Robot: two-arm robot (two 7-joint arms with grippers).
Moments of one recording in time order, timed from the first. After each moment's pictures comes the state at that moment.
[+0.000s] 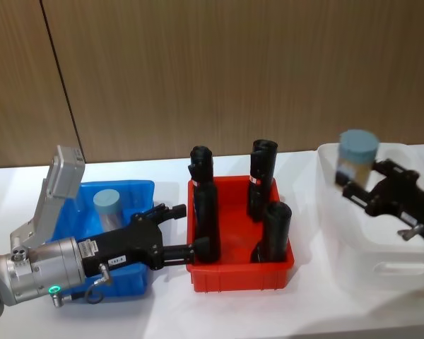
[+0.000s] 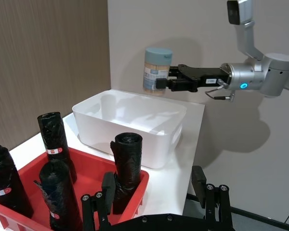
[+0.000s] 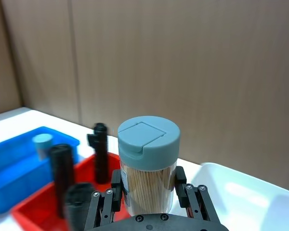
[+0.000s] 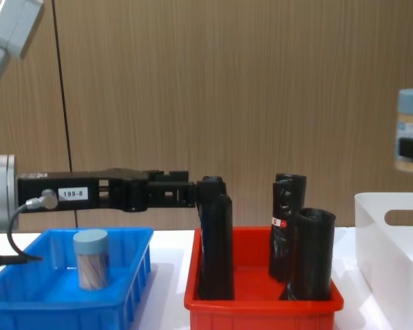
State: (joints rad) left arm -0.43 0.47 0.33 -1.37 -0.53 0.17 -0.97; right arm 0.18 0.50 -0.17 -1.63 0.43 0.09 0.36
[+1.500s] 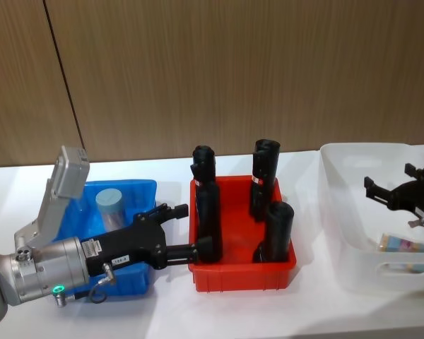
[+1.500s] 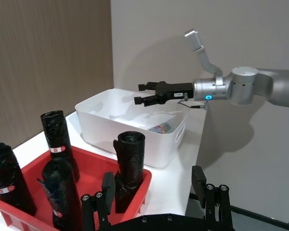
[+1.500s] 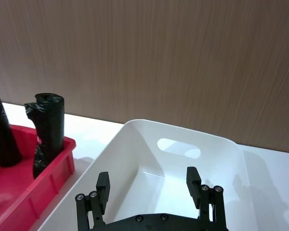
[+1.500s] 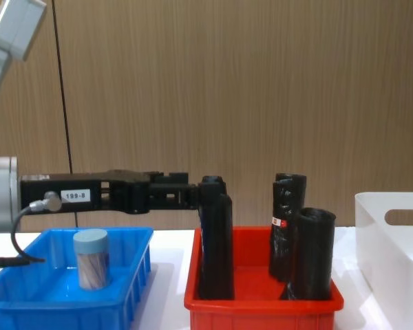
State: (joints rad) left arm -0.42 0.47 0.33 -1.38 -0.53 0.17 -0.95; right arm 0.39 0.41 -0.19 -1.22 0.33 0.08 0.24
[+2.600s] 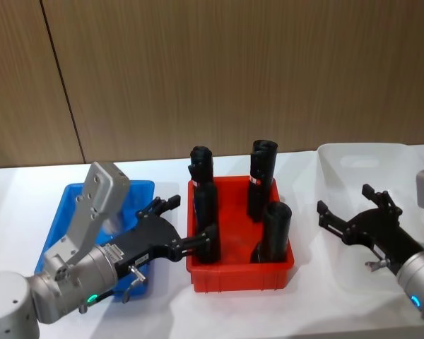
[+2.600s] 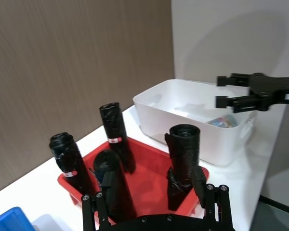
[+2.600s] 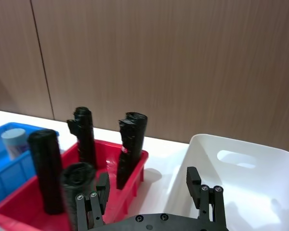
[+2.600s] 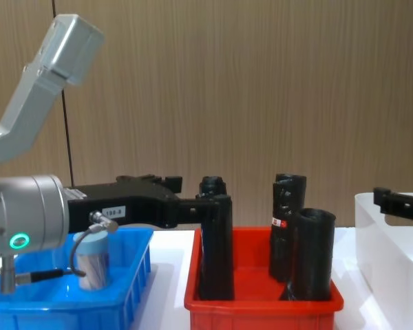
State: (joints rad) left arm -0.34 0.43 0.38 -1.49 -0.38 0.10 -0.54; right arm 0.09 0.36 -0.22 -1.63 0.30 0.04 0.11
